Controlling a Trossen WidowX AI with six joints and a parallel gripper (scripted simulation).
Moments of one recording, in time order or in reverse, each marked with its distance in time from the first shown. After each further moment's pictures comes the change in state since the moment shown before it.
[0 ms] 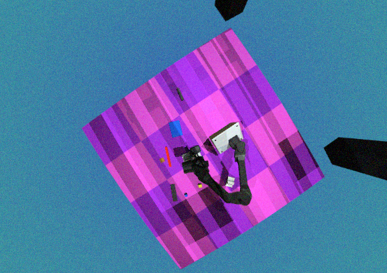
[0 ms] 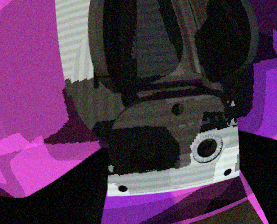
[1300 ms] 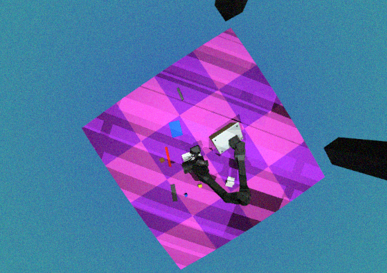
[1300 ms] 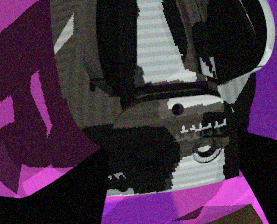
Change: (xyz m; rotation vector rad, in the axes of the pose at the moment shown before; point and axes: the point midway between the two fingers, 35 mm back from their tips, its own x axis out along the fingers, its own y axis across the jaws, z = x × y) arm 0.008 0.000 0.000 0.000 0.000 0.001
